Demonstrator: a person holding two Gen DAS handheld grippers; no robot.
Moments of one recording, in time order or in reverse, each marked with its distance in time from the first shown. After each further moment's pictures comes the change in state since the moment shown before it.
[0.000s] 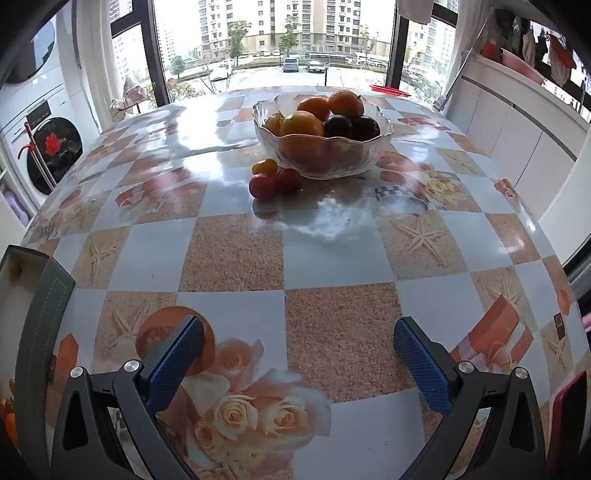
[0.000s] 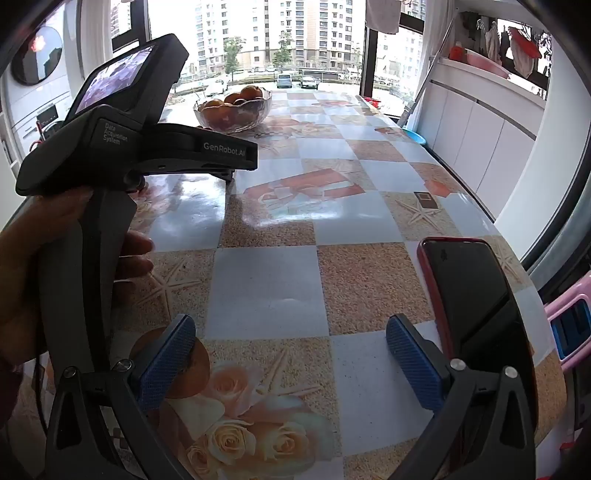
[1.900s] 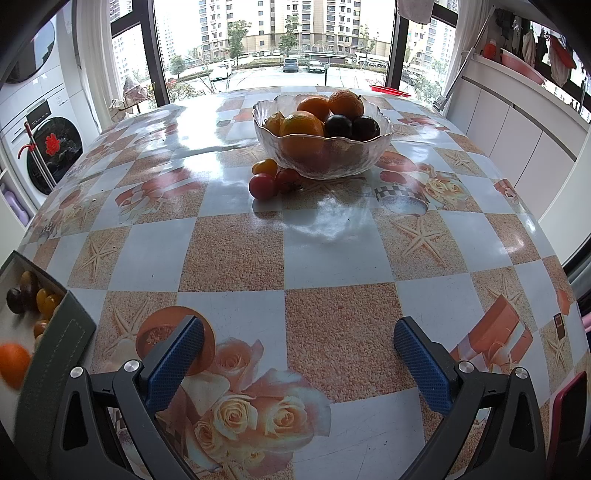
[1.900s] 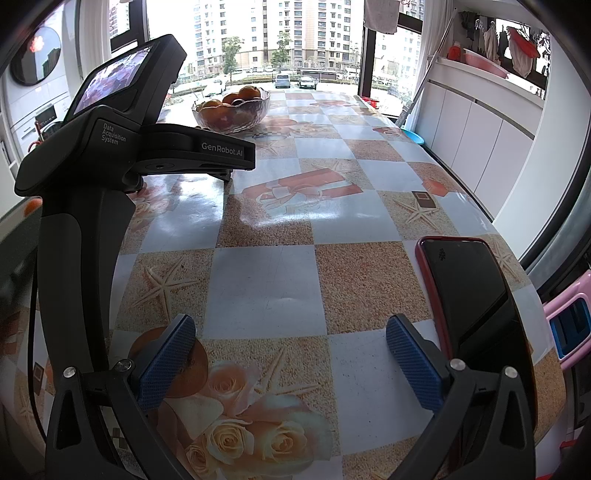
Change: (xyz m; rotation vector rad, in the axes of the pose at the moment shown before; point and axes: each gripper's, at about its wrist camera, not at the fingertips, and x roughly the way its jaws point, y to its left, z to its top) left arm 0.000 0.002 0.000 -0.042 -0.002 -0.049; right arm 0.000 -0.001 0.001 0.005 0.000 -0.004
